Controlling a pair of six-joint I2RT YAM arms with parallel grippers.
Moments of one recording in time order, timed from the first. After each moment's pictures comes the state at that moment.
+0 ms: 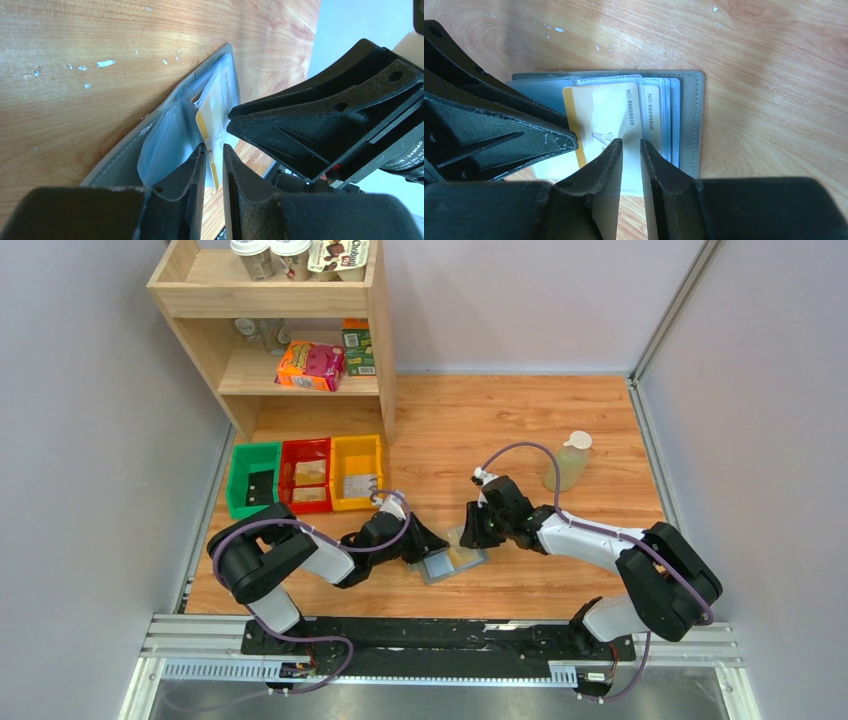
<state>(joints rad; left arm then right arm) -0.89 1.65 0.36 0.84 0.08 -1.27 0.69 1.42 0.63 -0.10 -0.18 0.54</state>
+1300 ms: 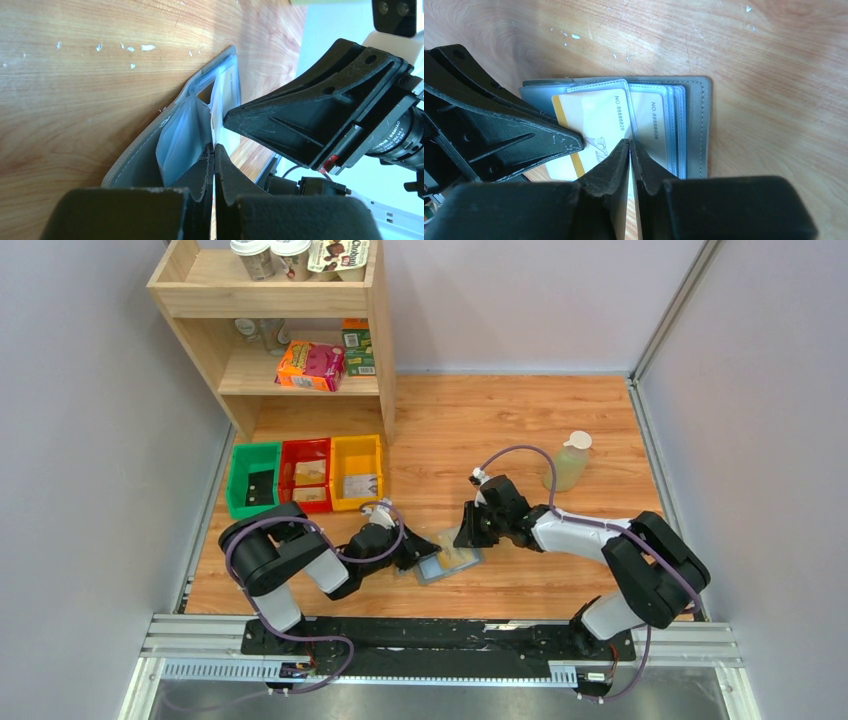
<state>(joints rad) -0.89 1.72 0.24 1.09 0.04 -1.34 0.67 1.50 0.63 -0.01 -0.26 0.62</state>
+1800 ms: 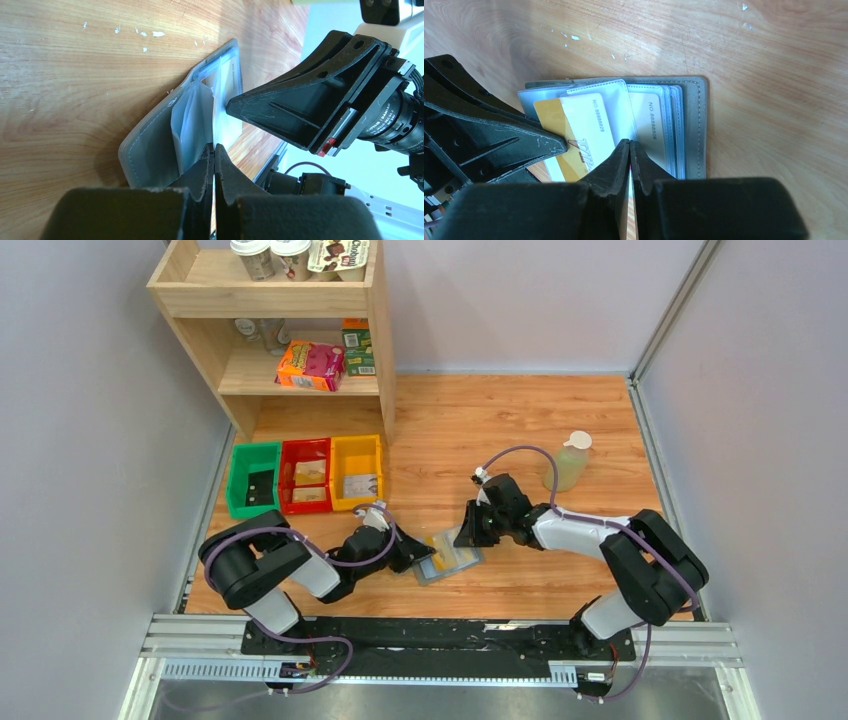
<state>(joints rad) -0.89 1.61 0.19 1.02 0.02 -1.33 0.64 1.51 0.63 -0.01 -0.31 0.64</state>
